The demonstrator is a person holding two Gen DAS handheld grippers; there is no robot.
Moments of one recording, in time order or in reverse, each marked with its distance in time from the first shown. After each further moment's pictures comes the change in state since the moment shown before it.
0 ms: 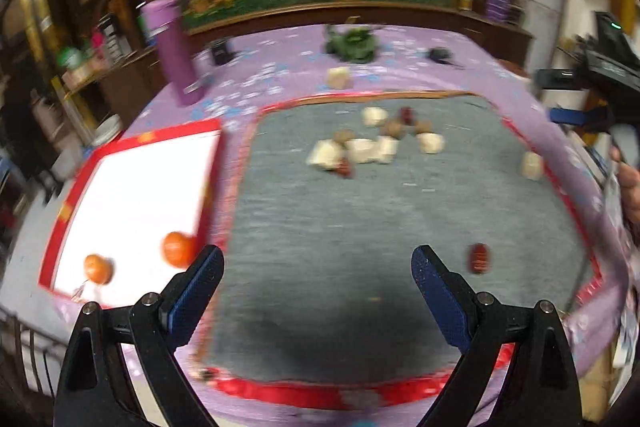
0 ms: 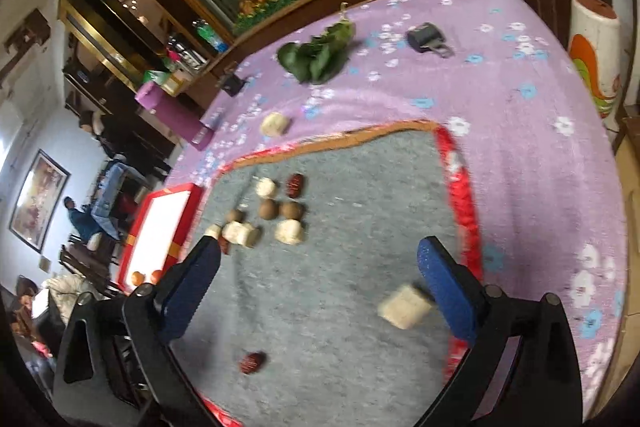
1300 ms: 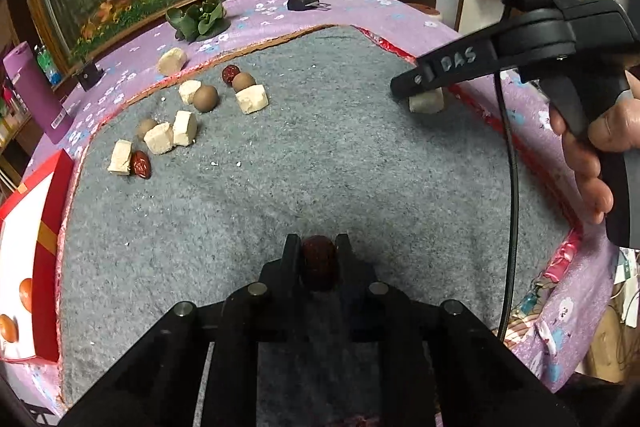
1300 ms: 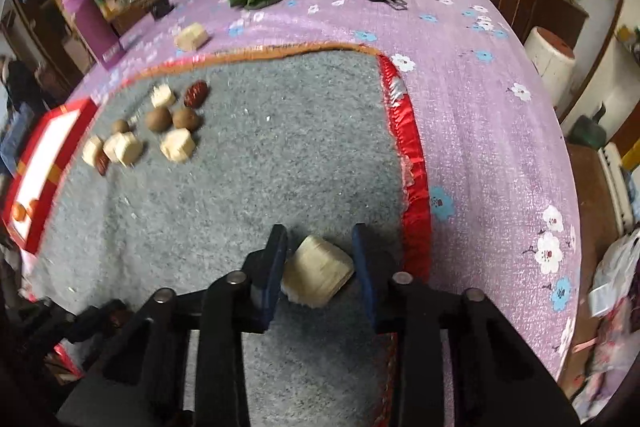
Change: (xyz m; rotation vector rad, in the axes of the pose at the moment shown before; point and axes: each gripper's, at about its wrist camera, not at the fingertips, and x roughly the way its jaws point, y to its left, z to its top) left arm 0.045 -0.111 -0.019 0.218 0.079 -0.208; right arm 0.045 -0.003 -0.045 -0.147 0.106 -0.362
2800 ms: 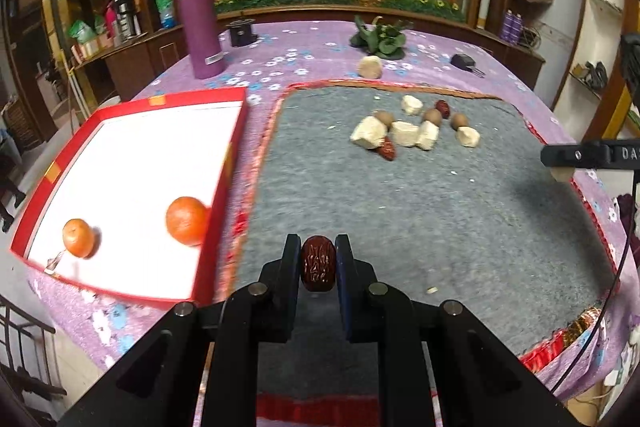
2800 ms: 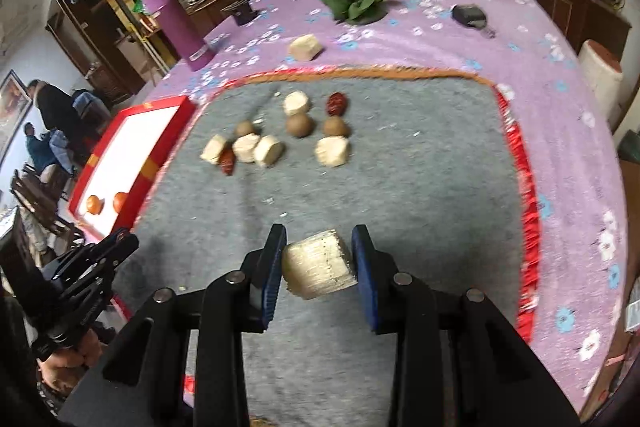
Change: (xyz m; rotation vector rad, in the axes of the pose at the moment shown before) left arm -0.045 0.149 -0.051 -0.364 -0.115 0.199; right arm -0.031 0.082 -0.007 -0.061 -0.006 0.212
